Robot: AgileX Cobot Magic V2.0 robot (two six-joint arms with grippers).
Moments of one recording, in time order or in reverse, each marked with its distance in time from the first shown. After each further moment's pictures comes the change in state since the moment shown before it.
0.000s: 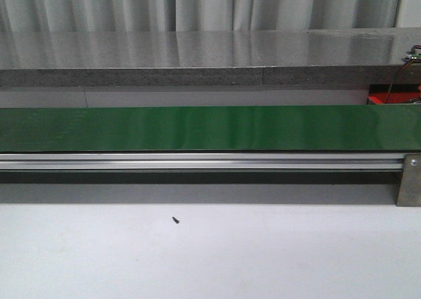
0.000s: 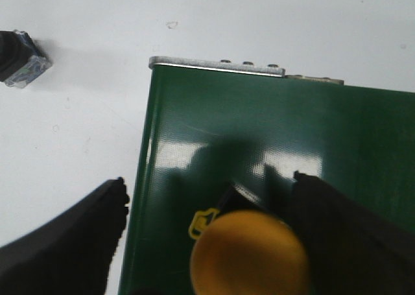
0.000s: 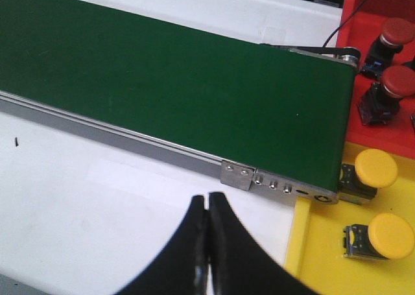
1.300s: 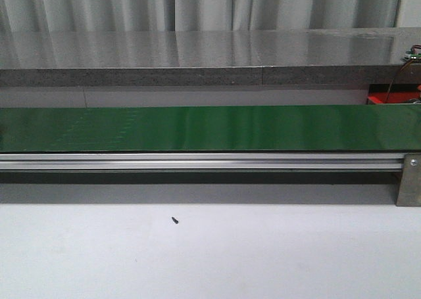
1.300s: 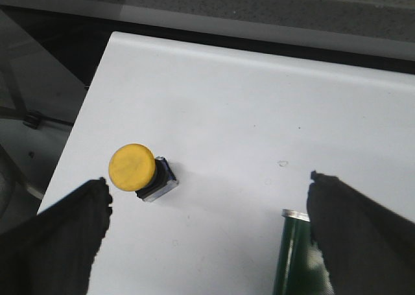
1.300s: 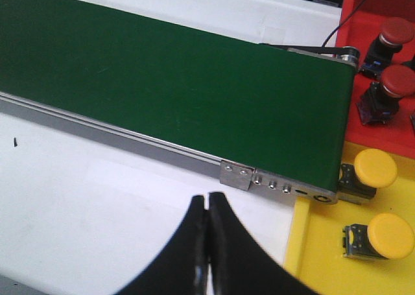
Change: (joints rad) left arm 0.126 0.093 -0.252 0.045 -0.090 -0.004; right arm 0.000 0.000 0.000 0.000 0.000 0.000
